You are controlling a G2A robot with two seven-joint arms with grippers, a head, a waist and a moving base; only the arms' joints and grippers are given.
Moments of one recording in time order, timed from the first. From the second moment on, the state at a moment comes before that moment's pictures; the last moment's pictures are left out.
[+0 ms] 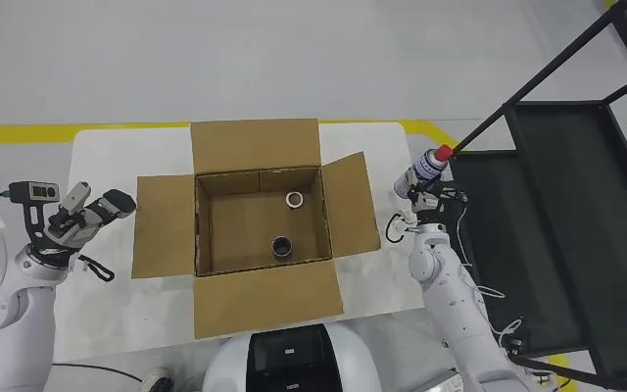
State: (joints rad) left arm 1.45 -0.99 -1.74 -1.46 -0.71 -0.47 -1.02; right arm -1.26 -1.35 1.50 -0.98 -1.09 -0.07 -0.55
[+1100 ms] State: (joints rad) left arm 1.45 -0.99 -1.74 -1.46 -0.71 -0.47 -1.02; right arm -0.96 -1.41 1.37 -0.43 -1.14 -0.03 -0.77
